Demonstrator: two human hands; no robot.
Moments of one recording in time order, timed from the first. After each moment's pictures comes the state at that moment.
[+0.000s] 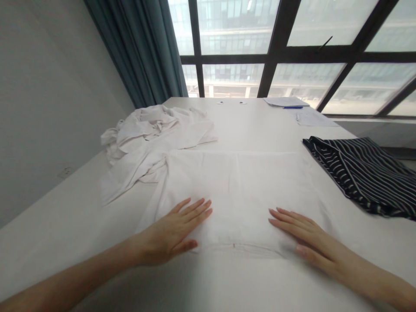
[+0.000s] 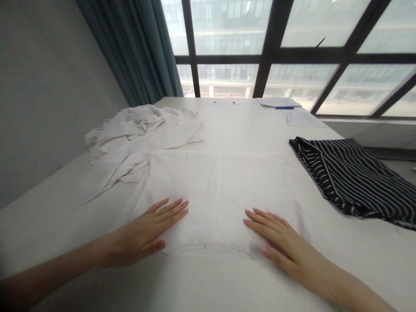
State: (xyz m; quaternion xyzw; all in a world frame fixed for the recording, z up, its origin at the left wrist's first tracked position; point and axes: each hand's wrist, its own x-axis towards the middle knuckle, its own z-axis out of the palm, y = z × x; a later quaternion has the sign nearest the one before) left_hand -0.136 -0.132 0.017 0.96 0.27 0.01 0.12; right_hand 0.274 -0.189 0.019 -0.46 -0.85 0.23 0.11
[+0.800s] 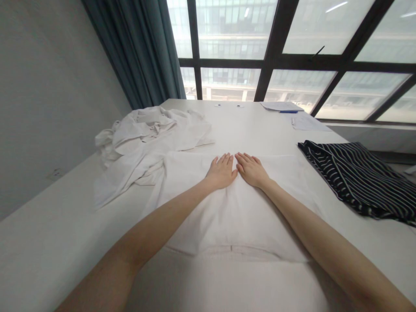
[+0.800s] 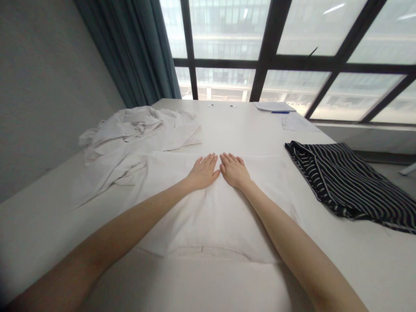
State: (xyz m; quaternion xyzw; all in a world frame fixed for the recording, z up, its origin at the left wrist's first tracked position) left_hand 0.018 0.012 -0.011 0.87 0.49 0.08 -0.01; right_hand 0.182 0.009 -0.010 -0.57 -0.81 0.00 0.11
